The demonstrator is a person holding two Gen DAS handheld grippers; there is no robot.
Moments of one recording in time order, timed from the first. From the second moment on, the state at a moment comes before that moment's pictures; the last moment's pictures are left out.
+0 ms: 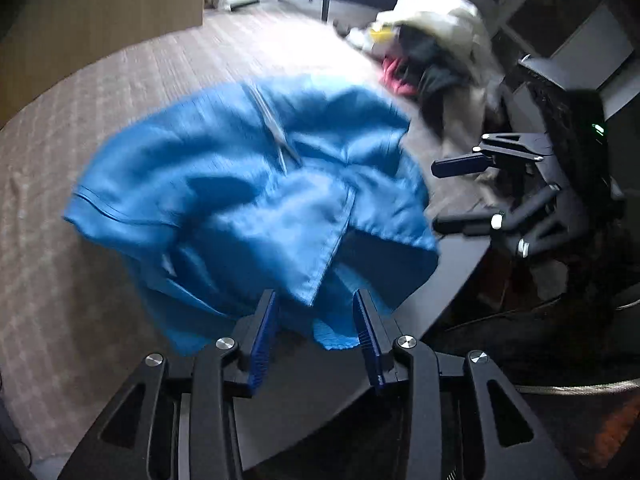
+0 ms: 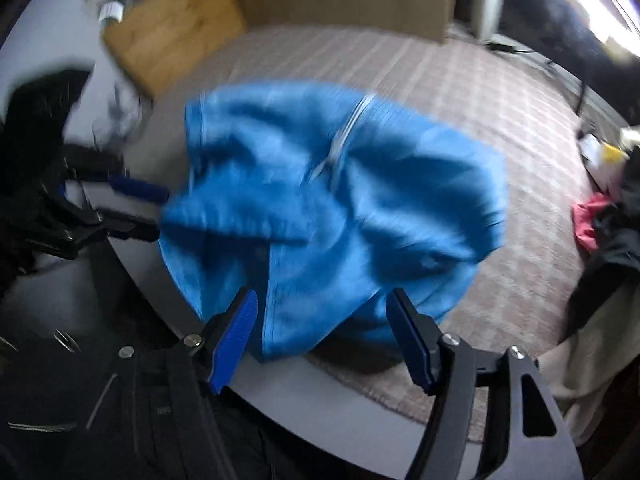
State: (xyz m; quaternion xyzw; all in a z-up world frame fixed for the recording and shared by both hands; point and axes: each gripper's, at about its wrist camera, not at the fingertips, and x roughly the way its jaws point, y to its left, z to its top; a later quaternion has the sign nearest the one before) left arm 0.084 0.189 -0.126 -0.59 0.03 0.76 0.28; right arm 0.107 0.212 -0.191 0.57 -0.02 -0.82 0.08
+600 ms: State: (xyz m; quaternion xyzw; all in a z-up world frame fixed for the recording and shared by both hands) left arm 0.099 0.160 -0.146 -0.63 -0.06 0.73 0.27; right arm 0.131 0.235 -0.189 0.60 -0.04 -0.79 0.08
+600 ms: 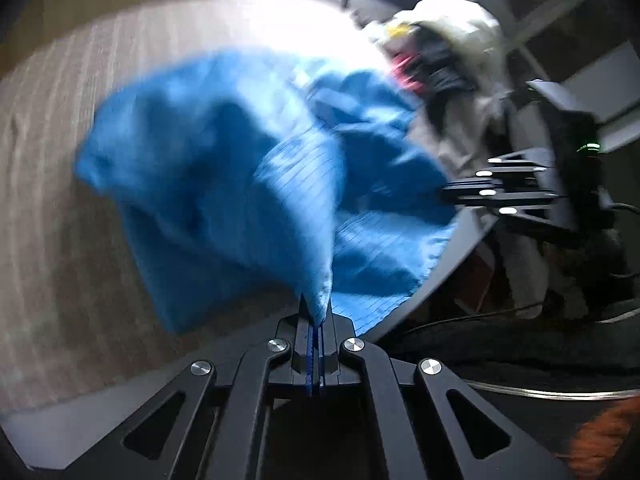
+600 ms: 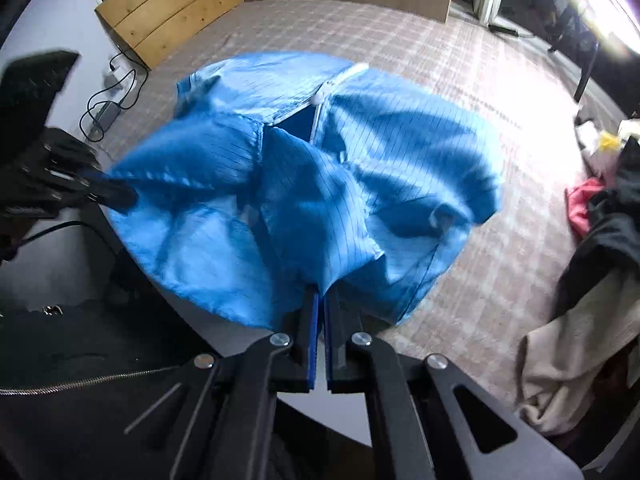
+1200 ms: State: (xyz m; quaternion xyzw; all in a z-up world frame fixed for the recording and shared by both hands) left arm 0.094 0.212 -0.136 -0.57 0.15 0.75 0.28; right arm 0.131 0.172 -0.172 0.55 0.14 -0.82 0.07
